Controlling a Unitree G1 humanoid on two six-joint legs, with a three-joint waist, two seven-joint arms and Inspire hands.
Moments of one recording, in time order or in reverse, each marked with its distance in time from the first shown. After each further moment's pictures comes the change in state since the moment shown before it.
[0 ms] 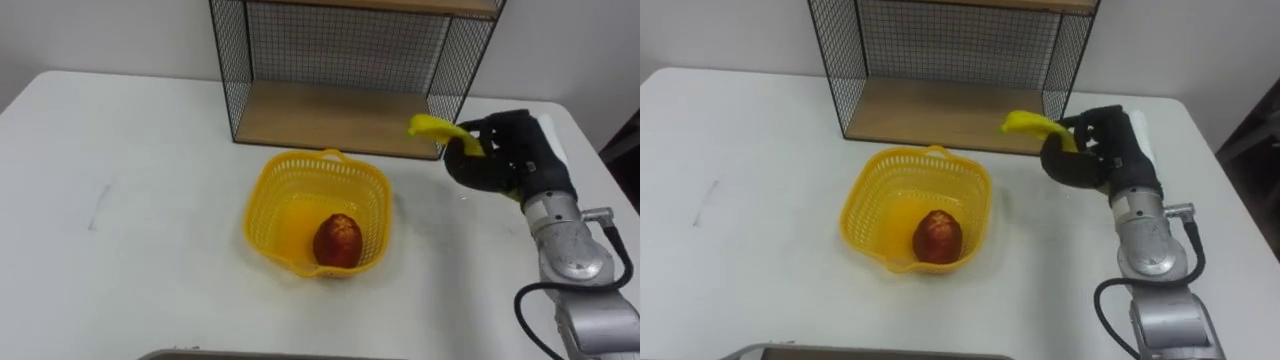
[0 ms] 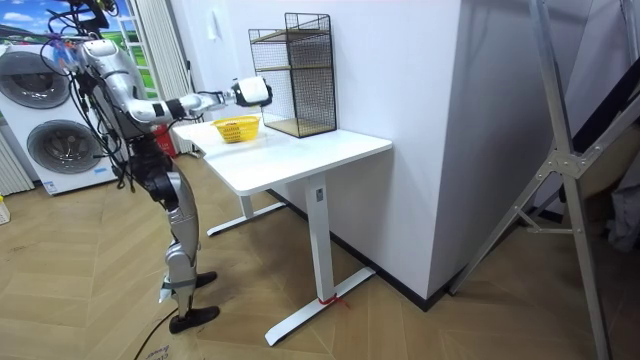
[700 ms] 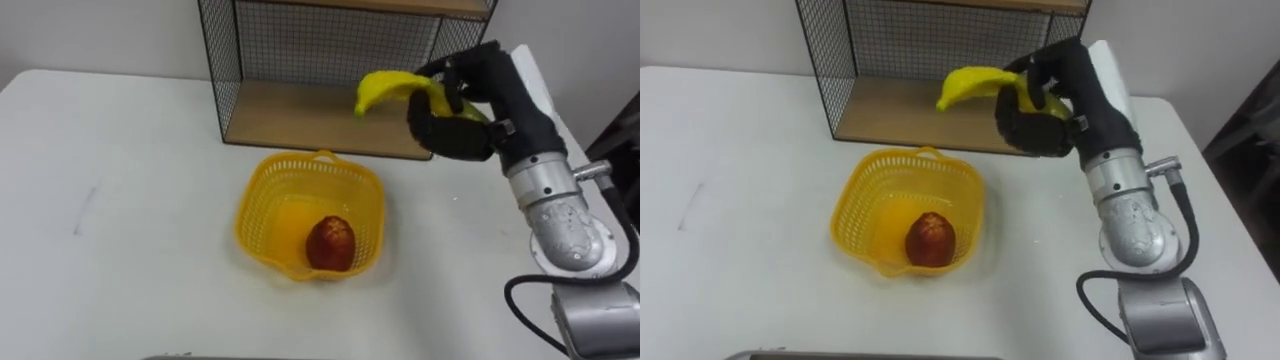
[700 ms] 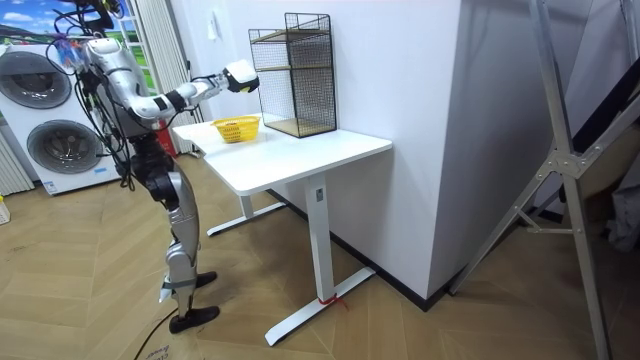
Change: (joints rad) left arm -0.027 0.006 -0.002 0.010 -0.001 -0.022 -0.003; right arm -0.002 -0.021 0.112 -0.223 -0.152 0.011 0.150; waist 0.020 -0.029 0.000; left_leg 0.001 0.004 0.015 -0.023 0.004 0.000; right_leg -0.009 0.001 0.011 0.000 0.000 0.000
